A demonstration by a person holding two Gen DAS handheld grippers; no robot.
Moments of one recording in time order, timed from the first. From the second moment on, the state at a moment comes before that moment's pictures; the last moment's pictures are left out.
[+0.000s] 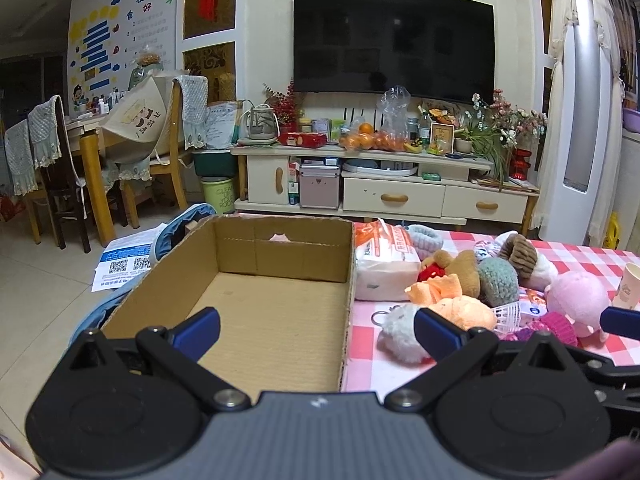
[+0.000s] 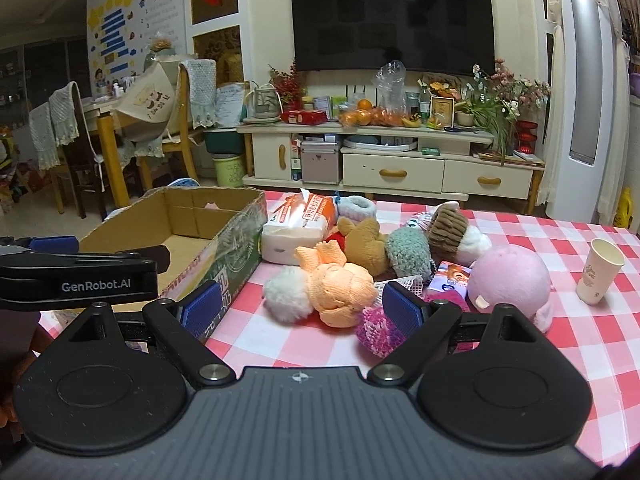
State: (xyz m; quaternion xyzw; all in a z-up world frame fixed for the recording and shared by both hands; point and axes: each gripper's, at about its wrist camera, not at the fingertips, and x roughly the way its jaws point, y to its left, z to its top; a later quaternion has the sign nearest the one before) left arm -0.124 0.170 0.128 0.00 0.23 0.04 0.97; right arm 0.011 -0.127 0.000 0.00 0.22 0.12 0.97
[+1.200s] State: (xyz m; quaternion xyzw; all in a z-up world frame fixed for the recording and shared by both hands) left arm -0.098 0.023 0.067 0.14 0.27 -0.20 0.93; right arm 0.017 -0.256 -0.036 0.09 0.24 0.00 0.97
